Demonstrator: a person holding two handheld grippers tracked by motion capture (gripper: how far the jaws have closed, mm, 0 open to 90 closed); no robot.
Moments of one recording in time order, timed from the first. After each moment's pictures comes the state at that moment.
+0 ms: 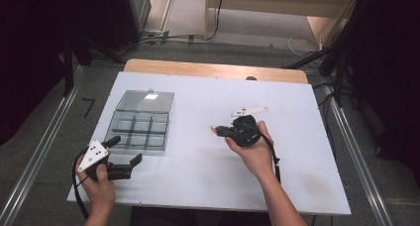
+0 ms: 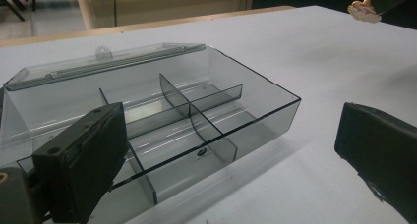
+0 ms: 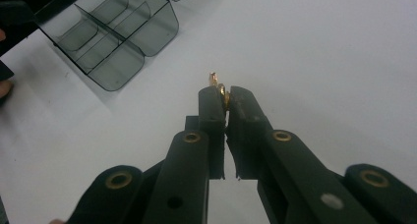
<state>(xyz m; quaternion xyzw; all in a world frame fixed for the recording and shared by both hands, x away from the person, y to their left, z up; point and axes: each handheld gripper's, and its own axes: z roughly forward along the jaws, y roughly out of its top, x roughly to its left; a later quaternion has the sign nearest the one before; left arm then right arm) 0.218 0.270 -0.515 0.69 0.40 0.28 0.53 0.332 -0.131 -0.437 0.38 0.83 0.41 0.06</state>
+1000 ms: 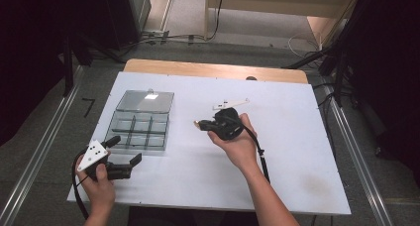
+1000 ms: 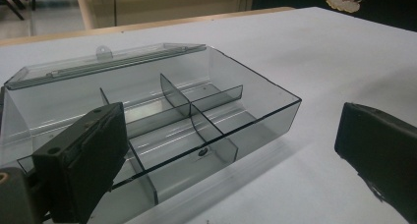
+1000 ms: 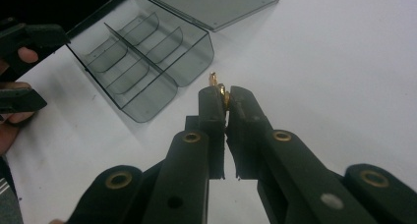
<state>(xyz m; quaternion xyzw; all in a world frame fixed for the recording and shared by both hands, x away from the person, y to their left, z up) 0.218 0.271 -0.515 0.69 0.40 0.28 0.53 0.339 -0.084 -0.424 0.35 0.83 0.42 0.05</state>
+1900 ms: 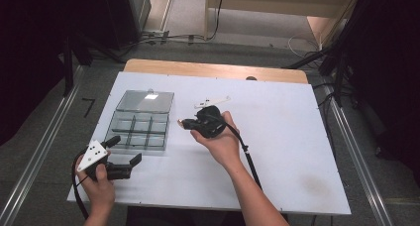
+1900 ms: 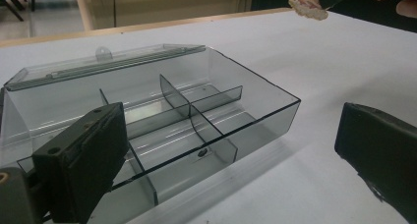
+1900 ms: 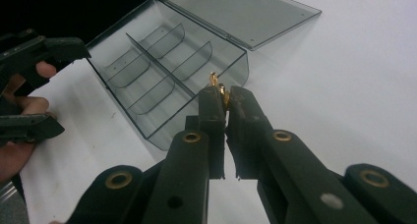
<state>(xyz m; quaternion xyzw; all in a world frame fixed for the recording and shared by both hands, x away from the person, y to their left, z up) 0.218 0.271 -0.515 0.69 0.40 0.28 0.54 0.344 -0.041 -0.429 0.33 0.84 0.43 0.04</state>
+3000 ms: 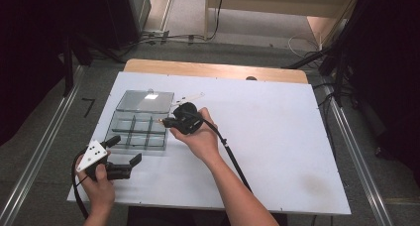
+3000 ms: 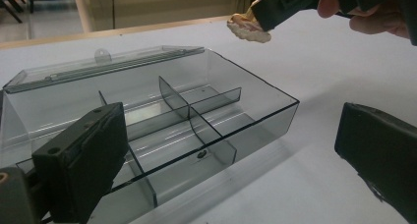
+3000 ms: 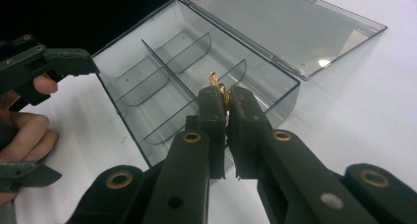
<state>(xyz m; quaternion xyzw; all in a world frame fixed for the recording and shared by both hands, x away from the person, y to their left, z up) 0.218 0.271 -0.515 0.69 0.40 0.28 0.54 0.357 0.018 -0.441 0.31 0.85 0.42 0.02</state>
